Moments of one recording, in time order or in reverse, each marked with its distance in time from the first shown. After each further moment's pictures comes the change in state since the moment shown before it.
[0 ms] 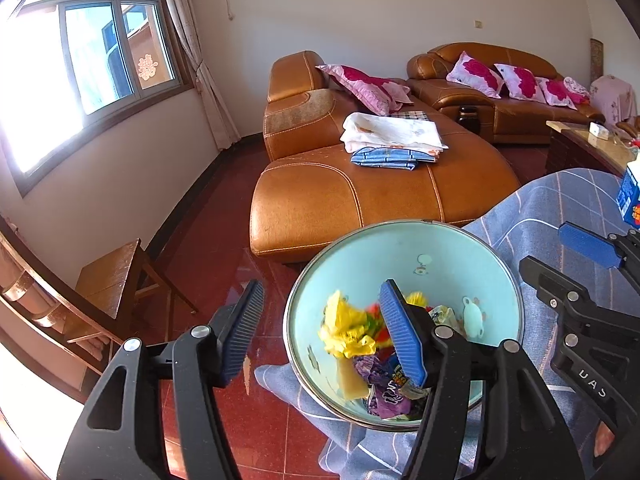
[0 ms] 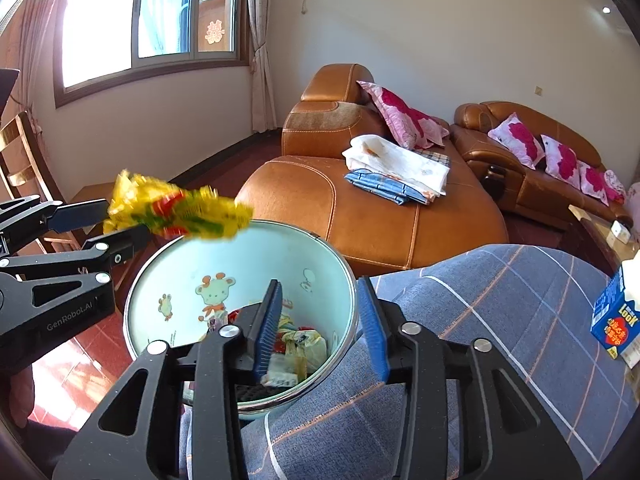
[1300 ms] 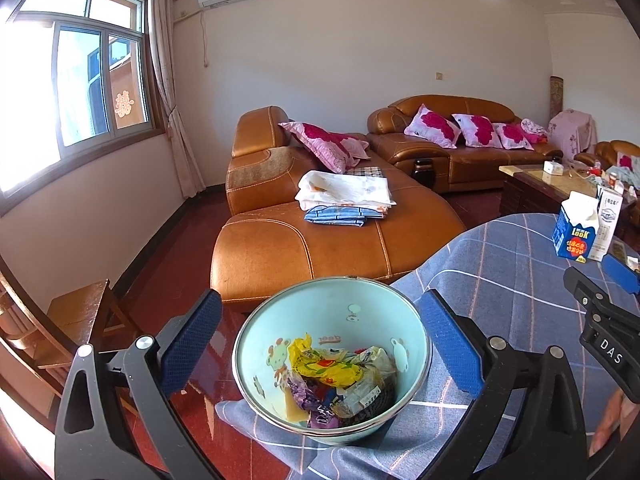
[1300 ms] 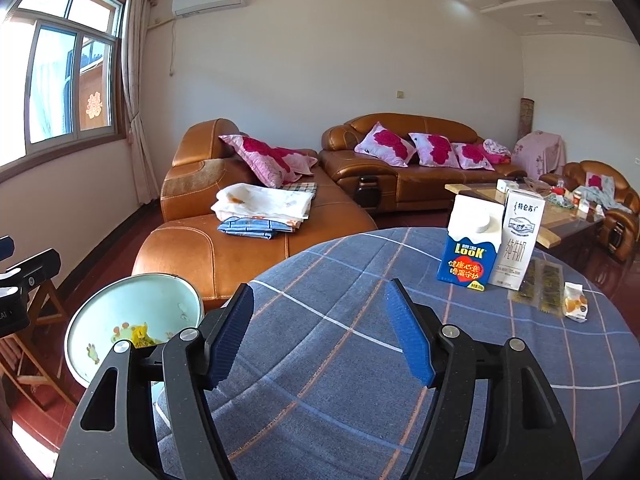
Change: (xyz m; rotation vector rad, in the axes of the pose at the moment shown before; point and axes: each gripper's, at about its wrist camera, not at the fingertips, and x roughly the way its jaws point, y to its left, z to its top) left arm -0.065 -0.027 0.008 -0.003 -0.209 -0.147; right arm -0.101 -0.075 -0.043 0.277 -0.172 -0.394
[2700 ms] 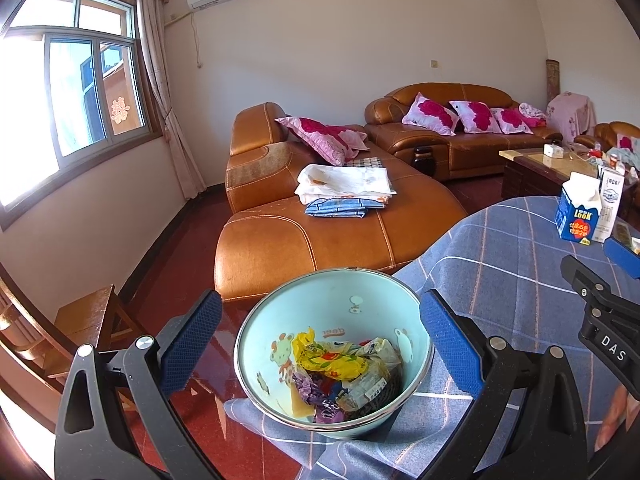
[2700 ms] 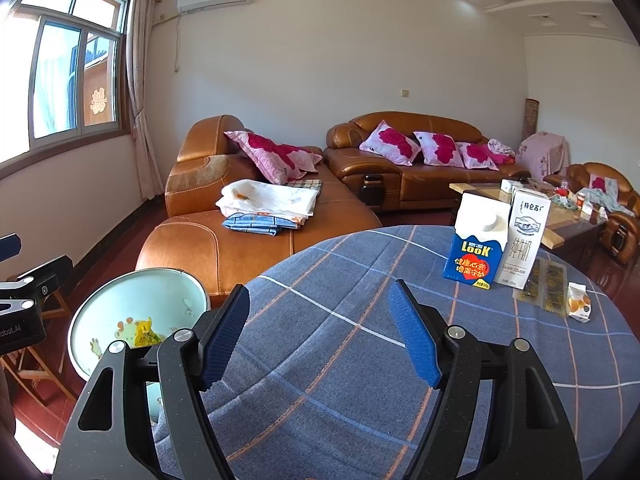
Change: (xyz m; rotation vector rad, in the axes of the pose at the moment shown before) left arm 0.002 -0.008 -0.003 0.057 0.028 0.010; right arm -0.005 0.005 -0.001 -0.011 0.009 0.015
